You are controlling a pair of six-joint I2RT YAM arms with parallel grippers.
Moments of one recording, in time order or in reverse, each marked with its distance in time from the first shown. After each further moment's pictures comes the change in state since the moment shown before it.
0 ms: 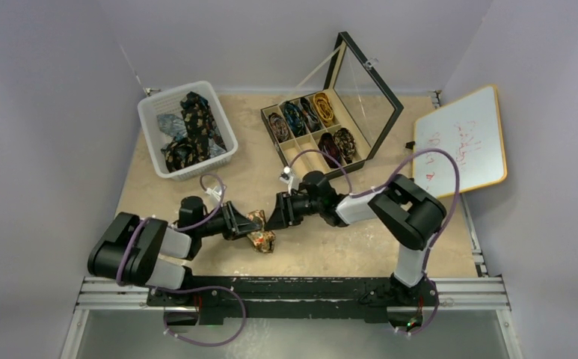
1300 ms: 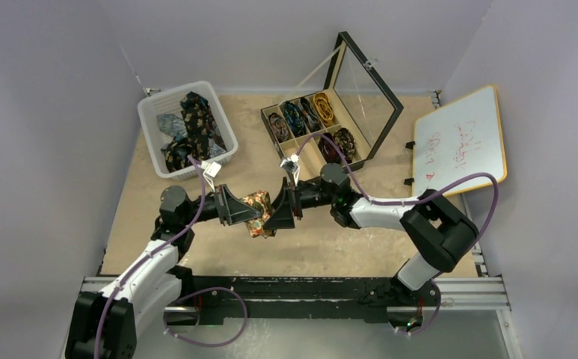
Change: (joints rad) left arm -0.019 -0.616 0.171 -0.272 0.183 0.003; right arm -0.017 -0.272 -0.061 0.263 -0.248 0.054
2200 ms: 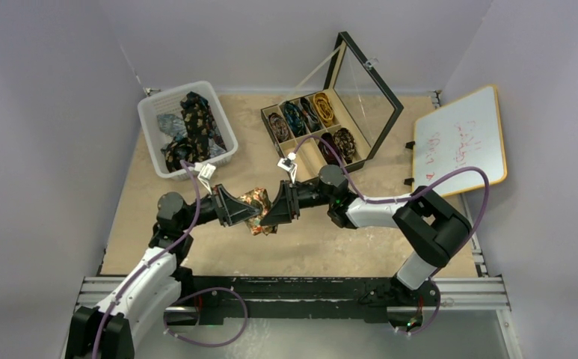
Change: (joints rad) left arm -0.019 -0.101 -0.029 -0.010 -0.111 0.008; right arm 0.025 0.050 0.009 0.125 -0.009 0.197
